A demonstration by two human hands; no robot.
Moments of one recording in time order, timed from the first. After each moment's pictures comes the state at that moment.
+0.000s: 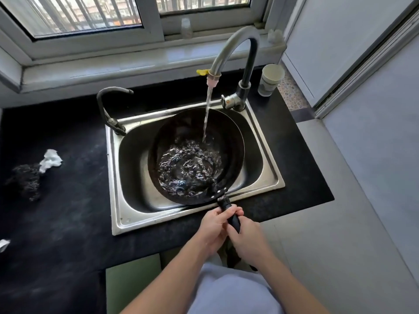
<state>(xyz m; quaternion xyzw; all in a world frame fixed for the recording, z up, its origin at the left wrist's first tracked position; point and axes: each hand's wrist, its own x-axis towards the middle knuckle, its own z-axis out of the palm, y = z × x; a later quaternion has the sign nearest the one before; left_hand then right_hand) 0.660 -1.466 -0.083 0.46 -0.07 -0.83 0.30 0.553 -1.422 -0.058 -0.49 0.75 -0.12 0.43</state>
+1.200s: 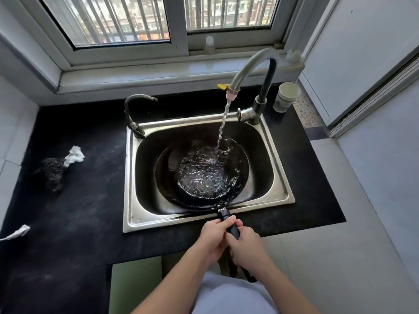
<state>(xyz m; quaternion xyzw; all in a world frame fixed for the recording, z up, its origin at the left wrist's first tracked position) 0.673 -1.464 -0.060 0.53 -0.06 -0.79 0.30 0.569 -1.433 -0.053 -0.45 0.73 -0.08 0.51</state>
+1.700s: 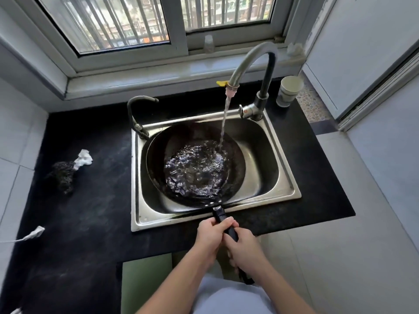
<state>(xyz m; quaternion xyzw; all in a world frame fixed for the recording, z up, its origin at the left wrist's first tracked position) 0.691 -1.451 -0.060 0.63 -0.15 -0.70 0.30 0.584 -1.417 -0.060 -0.40 0.67 -0.17 0.60</state>
